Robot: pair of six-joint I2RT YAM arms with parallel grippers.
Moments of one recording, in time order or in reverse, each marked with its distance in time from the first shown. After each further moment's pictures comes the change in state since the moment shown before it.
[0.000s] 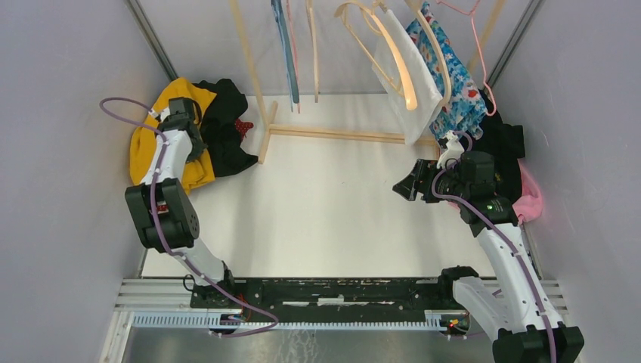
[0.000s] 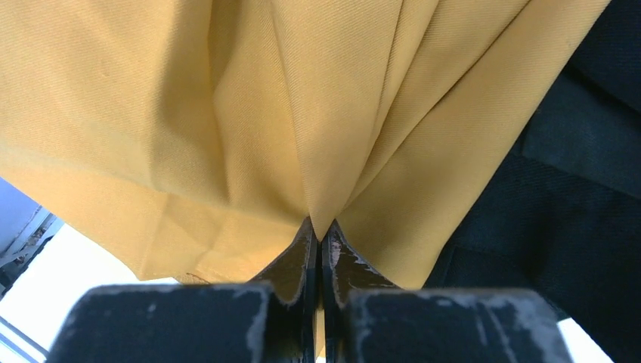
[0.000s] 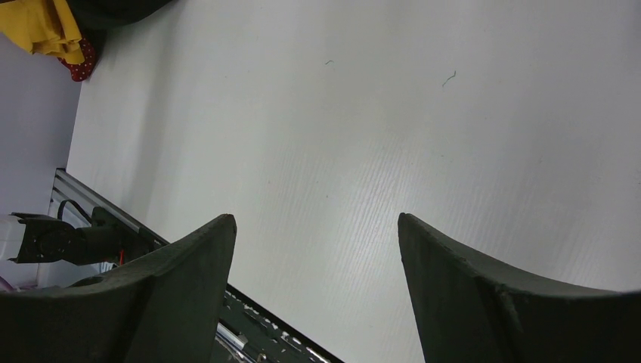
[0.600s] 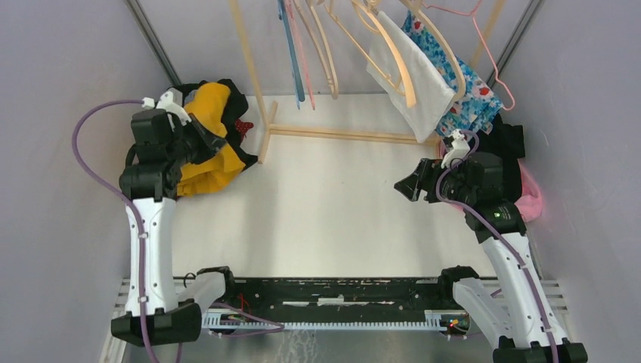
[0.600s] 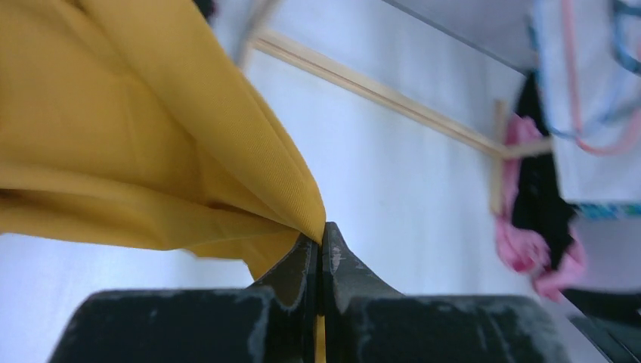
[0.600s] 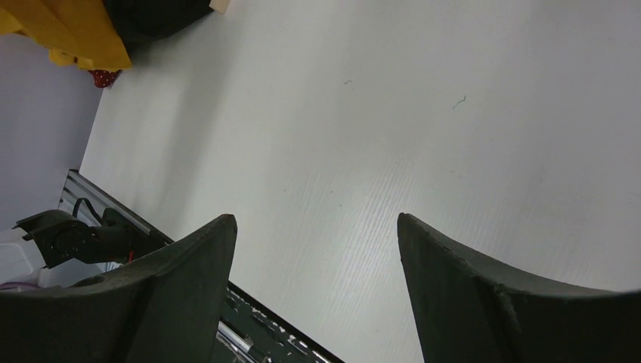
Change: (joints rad) left arm -0.064 -0.612 0.000 -0.136 0.646 0.045; right arm 0.008 -0.055 0.039 -0.022 -0.002 0.002
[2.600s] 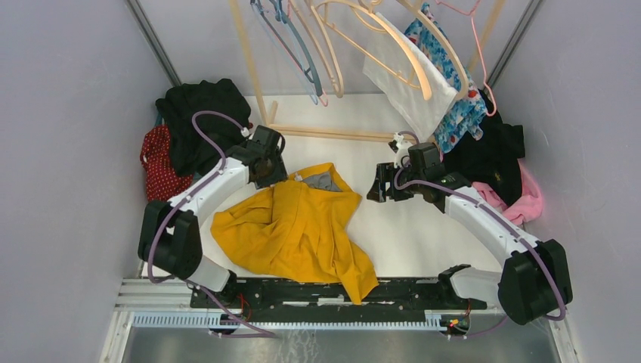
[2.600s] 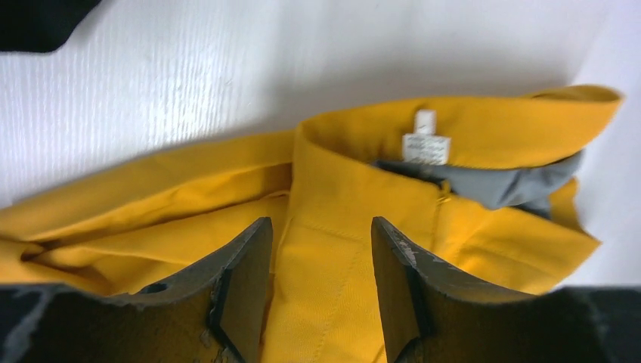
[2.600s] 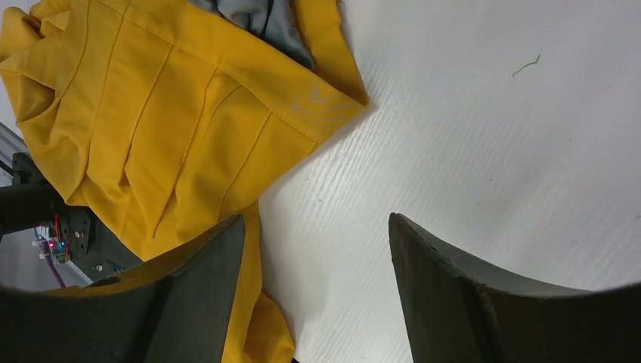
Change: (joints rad) left arm -0.542 0.402 -0.325 0.182 -0.438 -0.235; right arm 0.266 0.433 -0.019 0.173 0.141 -0.030
